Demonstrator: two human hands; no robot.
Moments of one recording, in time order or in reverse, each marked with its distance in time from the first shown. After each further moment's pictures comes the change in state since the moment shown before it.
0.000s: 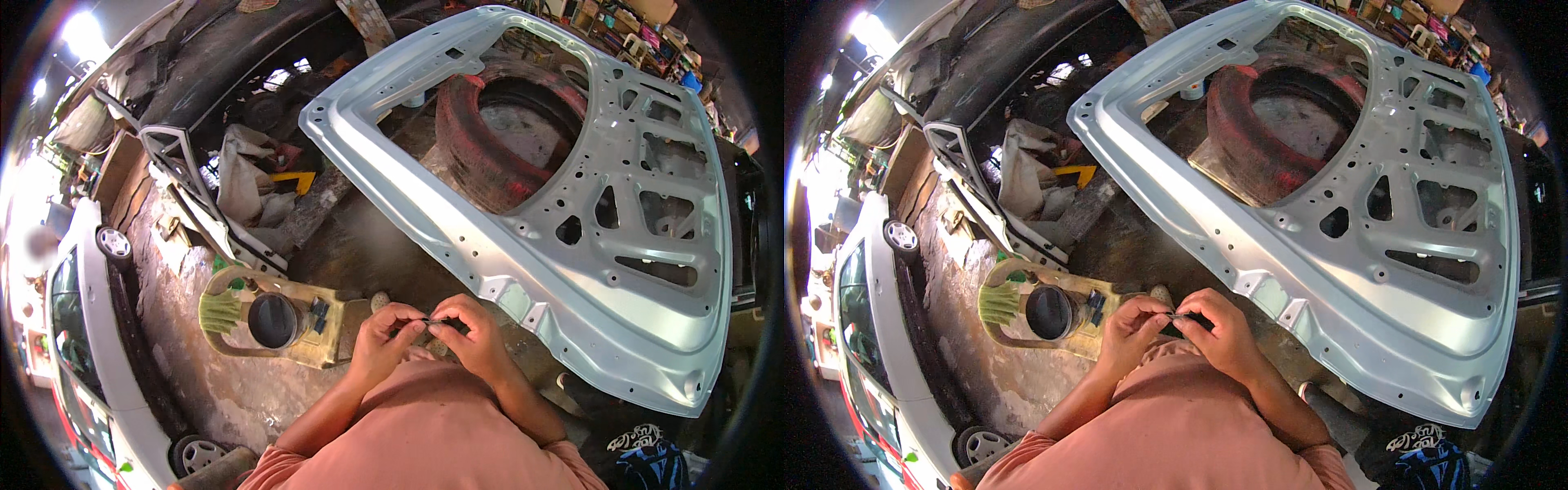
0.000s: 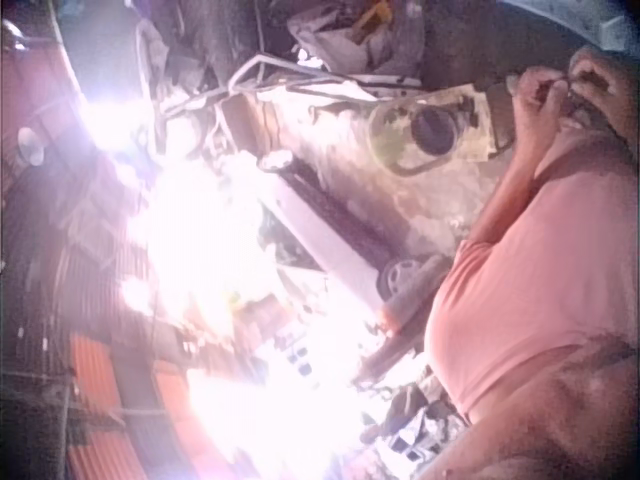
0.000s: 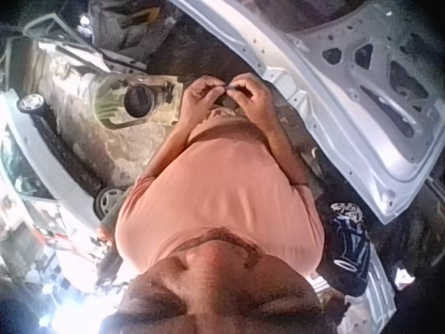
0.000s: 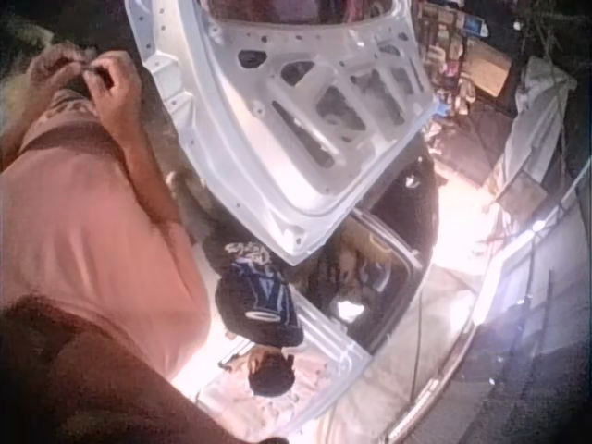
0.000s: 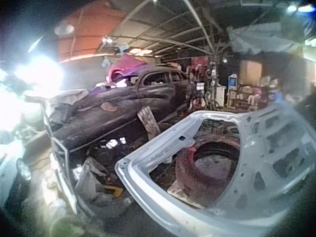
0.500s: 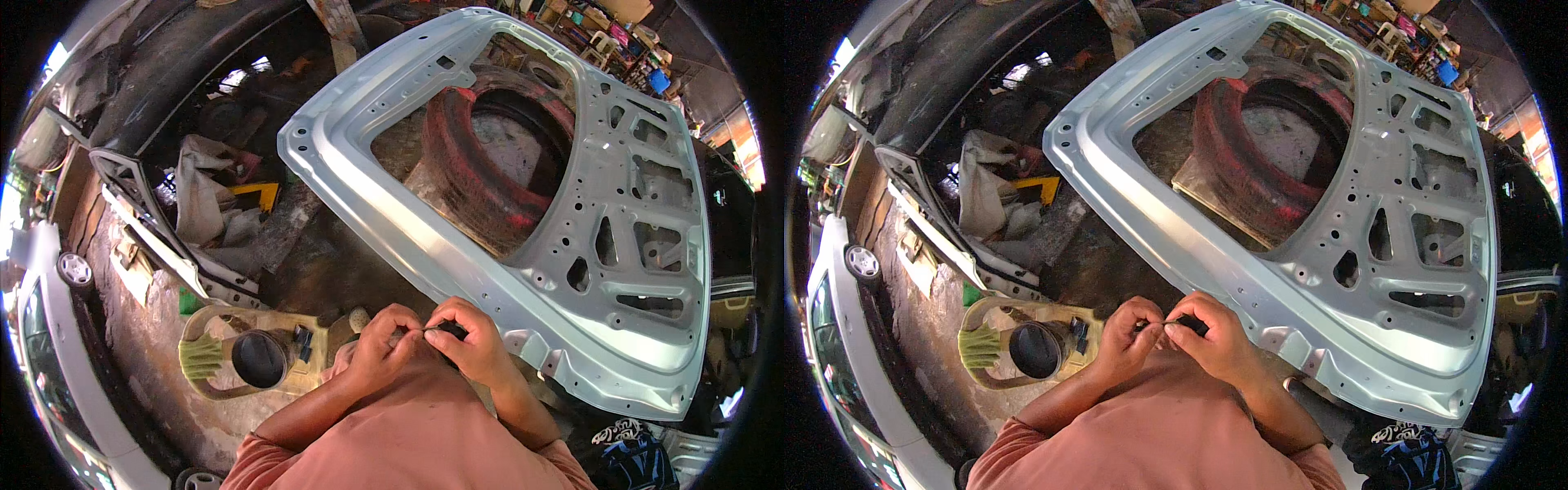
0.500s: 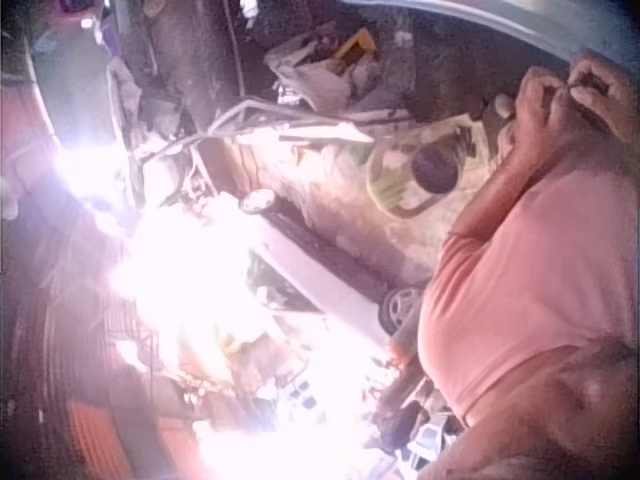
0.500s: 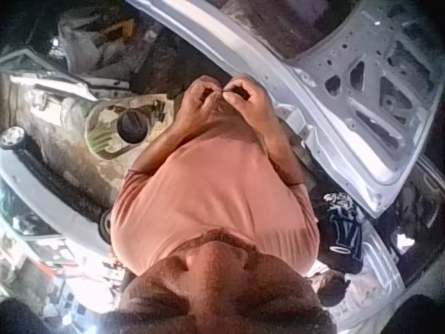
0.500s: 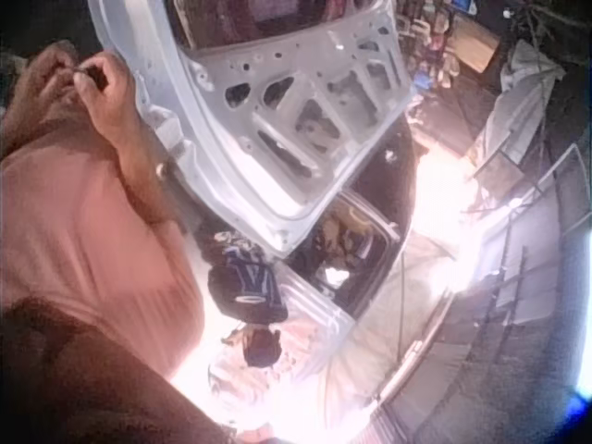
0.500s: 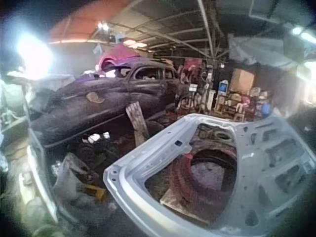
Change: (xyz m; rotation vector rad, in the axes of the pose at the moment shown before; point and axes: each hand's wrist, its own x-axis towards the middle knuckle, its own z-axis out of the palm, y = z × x) left_hand 0.125 0.024 -0.080 0.143 -0.220 0.389; right_hand 0.132 -0.019 0.033 -0.012 0.000 0.230
